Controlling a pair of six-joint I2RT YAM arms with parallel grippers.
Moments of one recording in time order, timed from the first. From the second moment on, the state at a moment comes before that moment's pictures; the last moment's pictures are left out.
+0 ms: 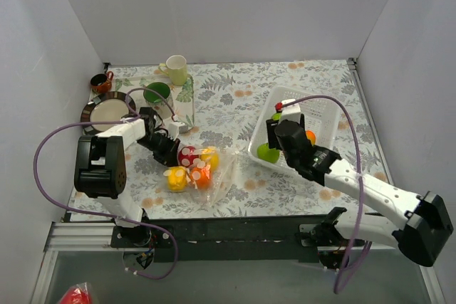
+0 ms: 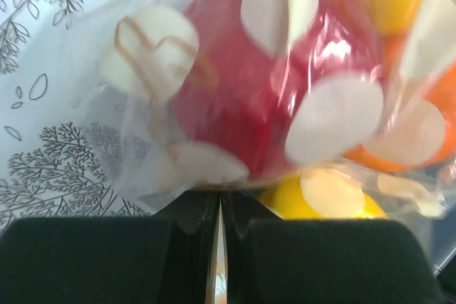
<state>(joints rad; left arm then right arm) -0.06 1.68 0.94 -0.80 0.61 0.60 0.90 1.04 0.75 -0.15 0.62 0.19</state>
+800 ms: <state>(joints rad) -0.12 1.54 1.02 -0.90 0.70 0.54 1.06 1.00 0.80 -0.34 0.65 0.25</state>
